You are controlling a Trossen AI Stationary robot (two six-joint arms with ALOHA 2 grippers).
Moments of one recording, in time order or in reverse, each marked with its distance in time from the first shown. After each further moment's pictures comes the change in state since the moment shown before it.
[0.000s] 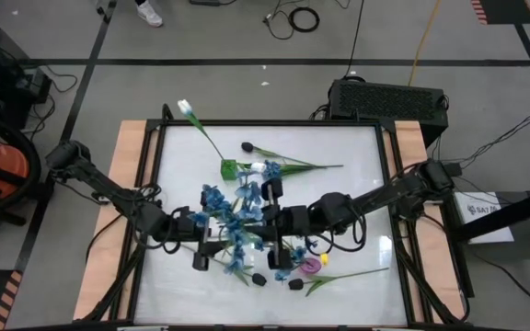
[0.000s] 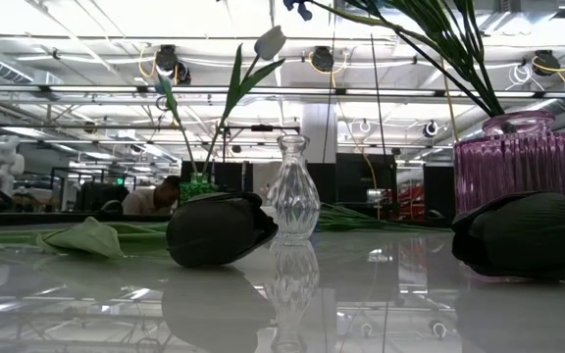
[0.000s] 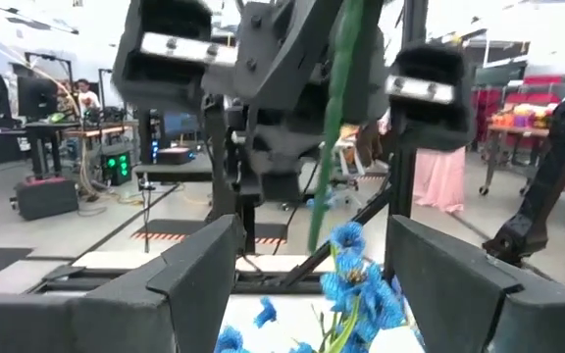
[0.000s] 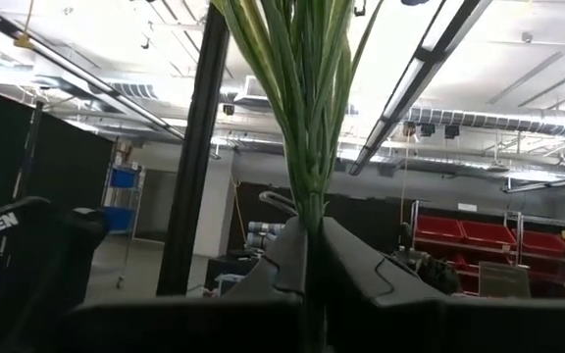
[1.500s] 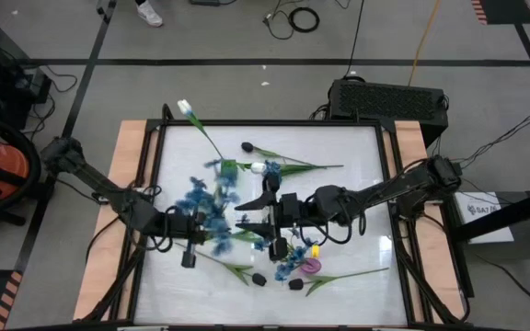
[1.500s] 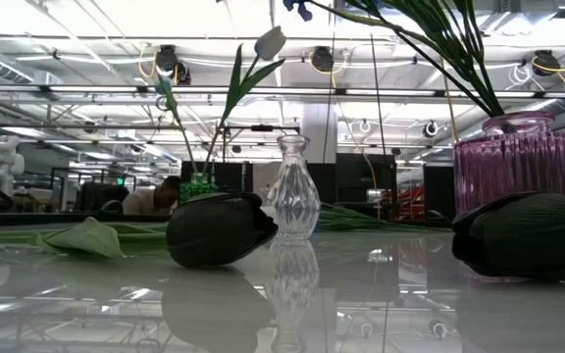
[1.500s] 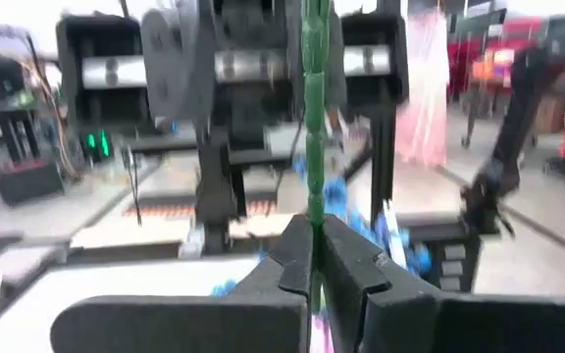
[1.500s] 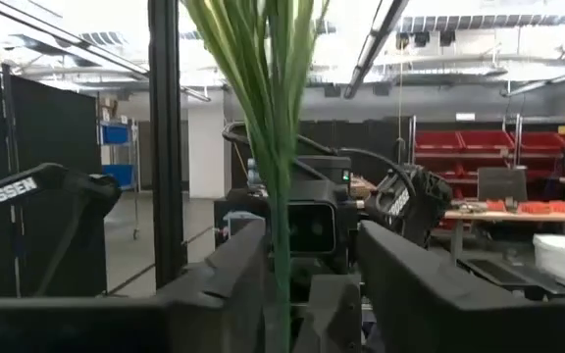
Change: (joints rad) left arm -0.011 -0.145 -0.001 -0.314 0.037 -0.033; right arm -0.034 -0.068 0.000 -0.281 0.032 0.174
